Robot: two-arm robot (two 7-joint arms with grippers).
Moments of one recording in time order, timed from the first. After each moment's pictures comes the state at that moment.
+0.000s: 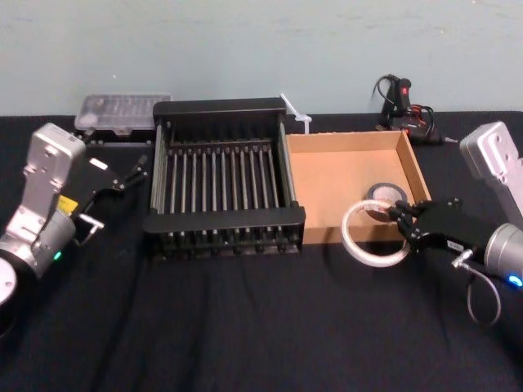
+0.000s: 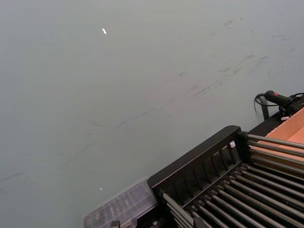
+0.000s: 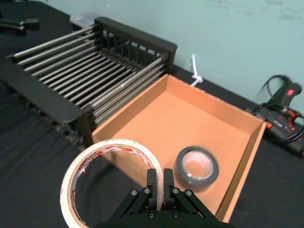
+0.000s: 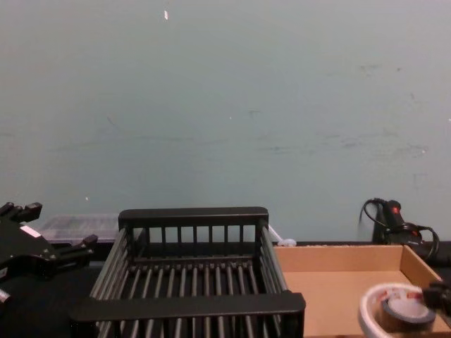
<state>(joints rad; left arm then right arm) -0.20 0.60 0.45 -1.41 -0.25 -0.12 0.03 0.08 0.63 -0.31 -1.70 0.37 0.37 0.37</state>
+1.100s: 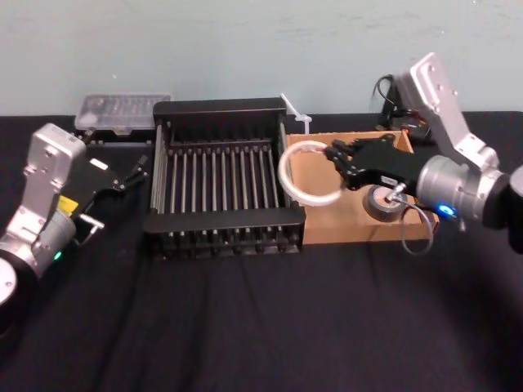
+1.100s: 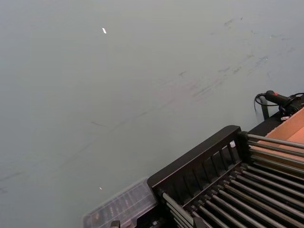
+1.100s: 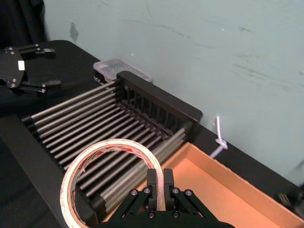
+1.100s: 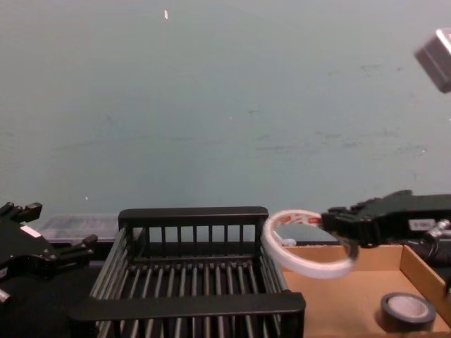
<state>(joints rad) -0.20 0.60 0.45 -1.41 -0.25 -0.12 0.03 0.38 0.46 -0.44 -1.51 0.31 0.34 0.45</state>
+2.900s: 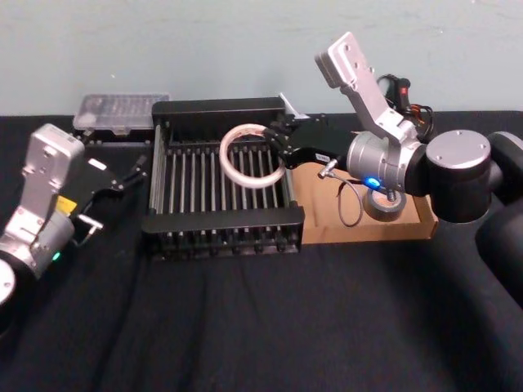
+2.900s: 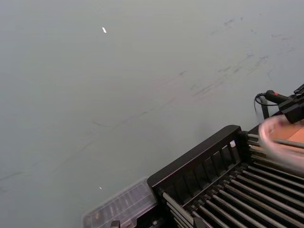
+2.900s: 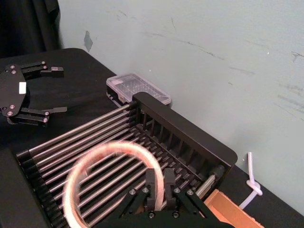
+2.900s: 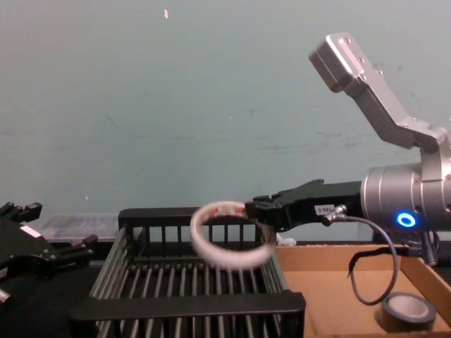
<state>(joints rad) -0.20 0.60 0.45 -1.41 -0.25 -0.12 0.03 0.57 0.29 -0.56 -1.24 0.25 0.27 0.47</state>
